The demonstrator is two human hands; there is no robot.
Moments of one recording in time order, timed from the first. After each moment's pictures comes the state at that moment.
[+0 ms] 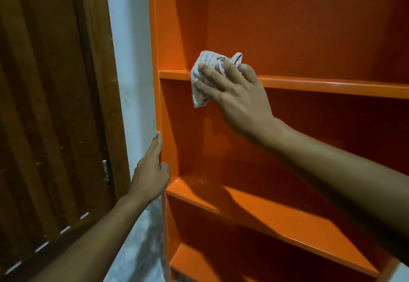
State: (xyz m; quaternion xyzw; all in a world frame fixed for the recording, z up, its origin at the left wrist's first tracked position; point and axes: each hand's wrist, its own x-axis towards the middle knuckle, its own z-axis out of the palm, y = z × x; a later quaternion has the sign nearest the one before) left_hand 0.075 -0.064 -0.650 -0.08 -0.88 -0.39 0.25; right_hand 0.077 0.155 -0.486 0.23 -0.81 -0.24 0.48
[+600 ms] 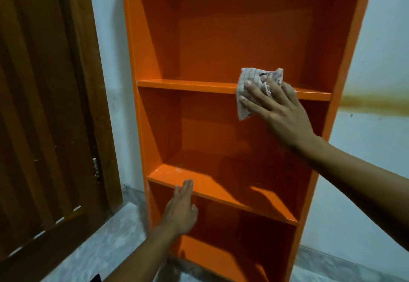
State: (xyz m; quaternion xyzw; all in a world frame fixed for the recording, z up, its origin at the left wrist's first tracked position) left_hand 0.169 0.063 -0.721 -0.11 -0.95 -0.29 0.03; right_hand 0.167 0.334 -0.502 0.20 -0.81 -0.24 0.49
